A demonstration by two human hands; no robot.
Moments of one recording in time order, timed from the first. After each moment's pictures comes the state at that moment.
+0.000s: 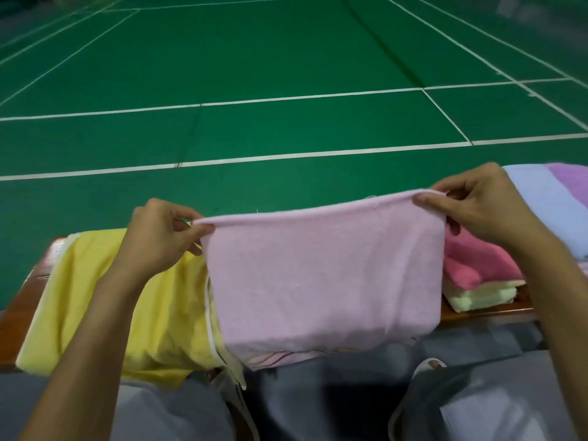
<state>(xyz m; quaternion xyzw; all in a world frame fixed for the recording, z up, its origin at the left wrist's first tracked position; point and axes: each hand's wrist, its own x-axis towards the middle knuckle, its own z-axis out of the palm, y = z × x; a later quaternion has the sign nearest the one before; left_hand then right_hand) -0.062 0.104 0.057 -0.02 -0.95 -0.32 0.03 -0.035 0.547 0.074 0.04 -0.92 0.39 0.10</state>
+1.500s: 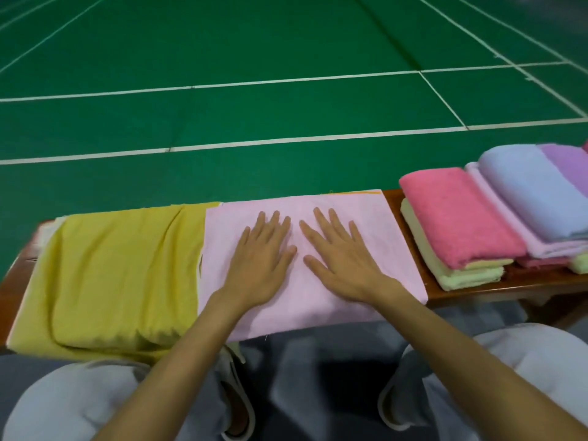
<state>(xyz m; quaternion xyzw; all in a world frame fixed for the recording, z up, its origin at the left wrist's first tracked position) -0.040 0.209 -0.069 -0.19 -0.96 -0.18 -0.04 -0.022 0.420 -0.073 0.15 -0.98 0.11 -0.05</state>
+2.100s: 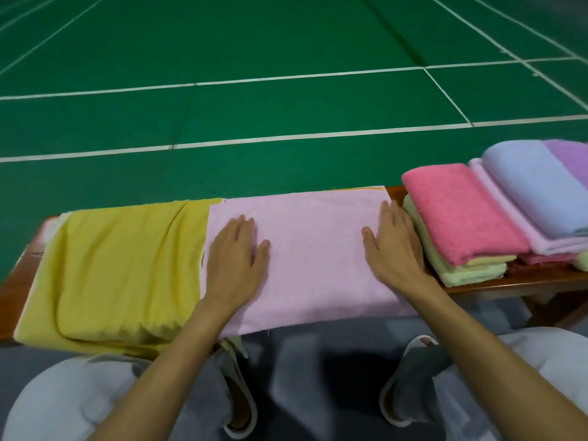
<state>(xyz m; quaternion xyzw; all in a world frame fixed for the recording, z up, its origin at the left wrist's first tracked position) -0.029 0.181 -0.073 -0.07 -0.97 -0.22 0.07 -0.022 0.475 -0.074 -0.10 -0.98 0.19 0.06</state>
